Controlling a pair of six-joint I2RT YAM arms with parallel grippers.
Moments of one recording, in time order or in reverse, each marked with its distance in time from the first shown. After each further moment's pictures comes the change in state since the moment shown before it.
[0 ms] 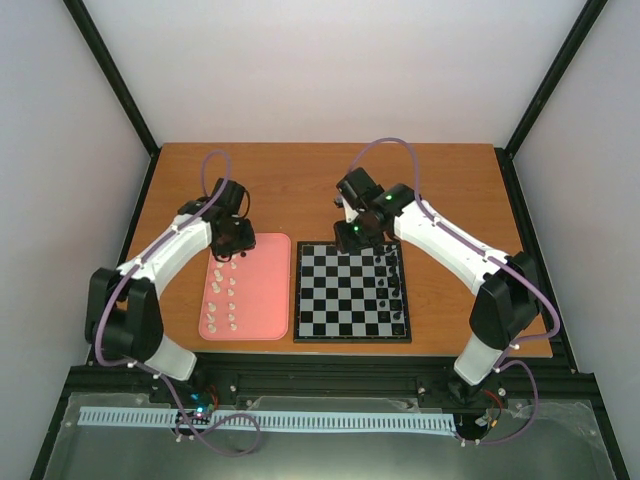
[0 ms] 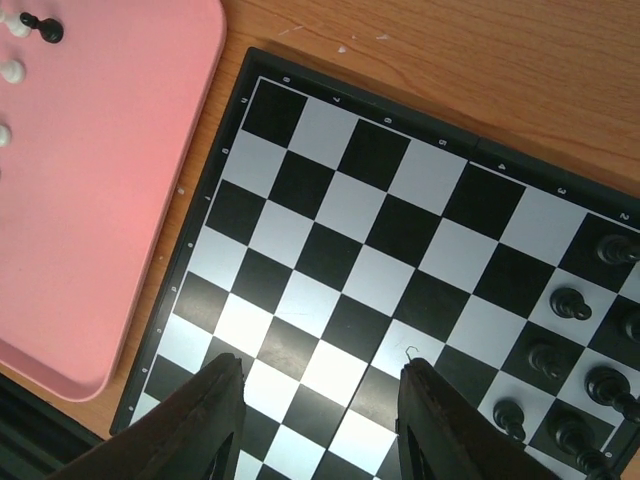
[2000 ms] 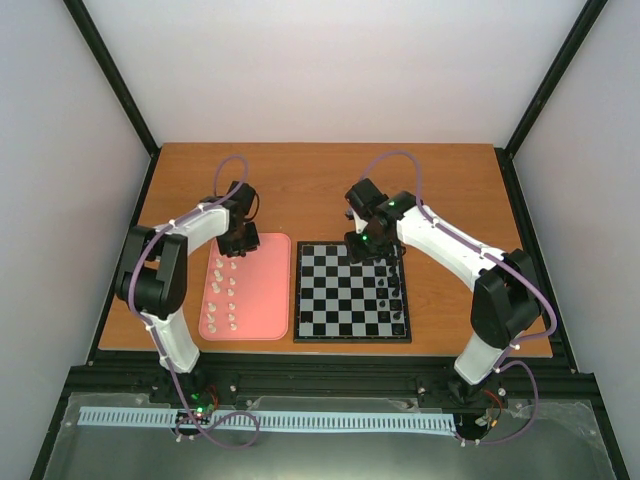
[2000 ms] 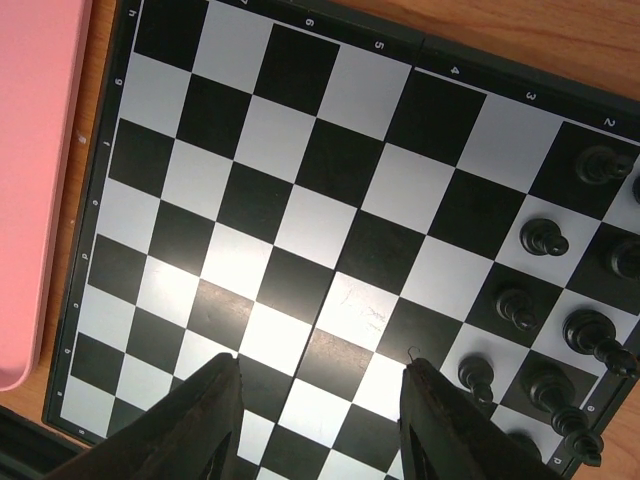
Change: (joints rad) left arm 0.037 0.333 0.064 0.095 -0.079 0.004; right arm -0.051 -0.003 -0.124 0.003 -0.005 0.002
